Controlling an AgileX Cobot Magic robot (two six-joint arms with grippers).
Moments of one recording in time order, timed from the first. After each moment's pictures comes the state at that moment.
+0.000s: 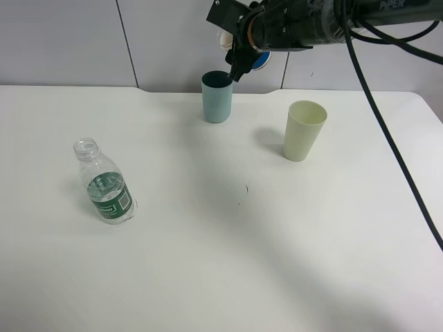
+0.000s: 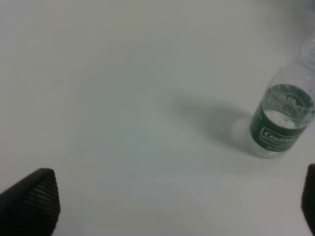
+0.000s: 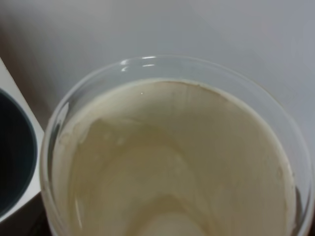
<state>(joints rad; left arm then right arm) -0.02 -0.01 -0.50 0.02 1.05 -0.02 0.52 2.14 -1.64 -1.36 0.26 0.42</state>
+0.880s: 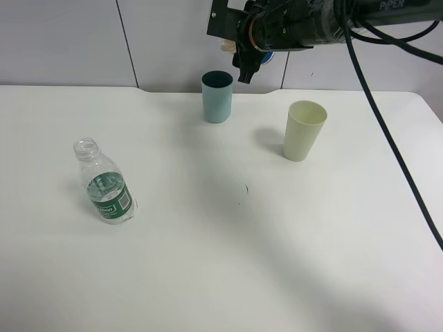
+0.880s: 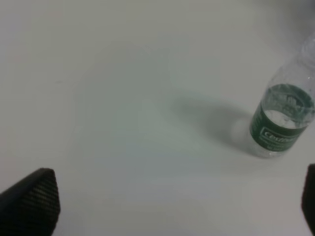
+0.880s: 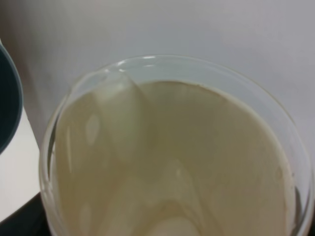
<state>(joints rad) -0.02 -0.01 -0.50 0.02 1.05 -0.02 0.52 2.14 -1.64 -1.38 0.29 0.21</state>
